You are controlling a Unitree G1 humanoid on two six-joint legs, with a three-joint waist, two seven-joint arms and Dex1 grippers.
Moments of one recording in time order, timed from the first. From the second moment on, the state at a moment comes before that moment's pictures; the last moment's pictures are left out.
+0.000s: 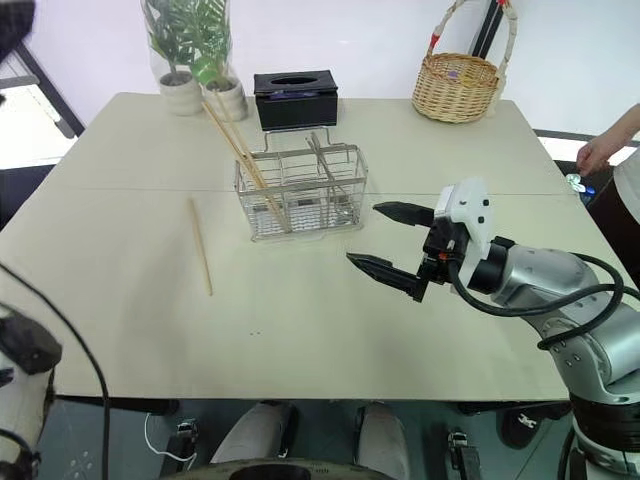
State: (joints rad) left arm -0.65 0.79 0.79 -0.14 -1.13 1.20 -0.18; right arm -0.20 -0.80 -0.20 -0.60 0.83 0.65 0.75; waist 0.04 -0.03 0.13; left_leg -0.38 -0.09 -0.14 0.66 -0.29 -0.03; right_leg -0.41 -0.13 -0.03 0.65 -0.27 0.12
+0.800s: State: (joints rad) left arm -0.85 0.44 0.61 0.25 -0.64 1.48 0.33; right arm -0.22 -0.77 -0.16 -0.57 0.80 0.64 0.76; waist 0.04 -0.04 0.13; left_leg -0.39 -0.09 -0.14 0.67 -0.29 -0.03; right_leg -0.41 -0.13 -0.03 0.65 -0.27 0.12
